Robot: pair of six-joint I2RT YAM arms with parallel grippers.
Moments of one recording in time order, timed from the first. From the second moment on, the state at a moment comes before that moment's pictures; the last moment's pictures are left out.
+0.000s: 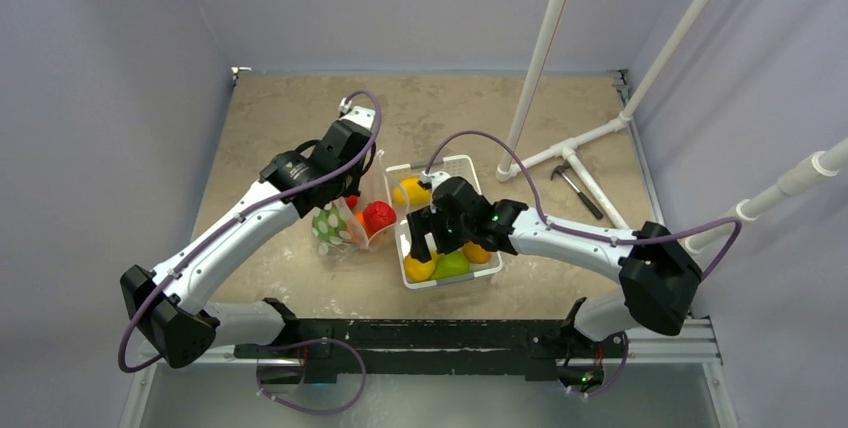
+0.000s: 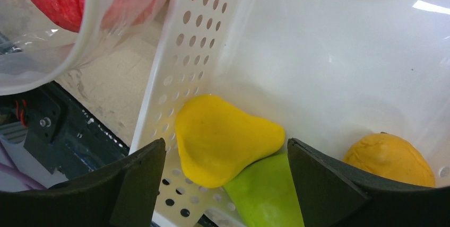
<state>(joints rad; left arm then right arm) -0.68 1.26 1.28 -0.91 -0.47 -0.28 0.94 1.43 0.91 -0.32 -0.04 0.49</state>
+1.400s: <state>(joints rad) -0.68 1.24 1.26 -0.91 -0.48 -0.28 0.95 1.51 0.92 -0.33 -0.06 0.46</state>
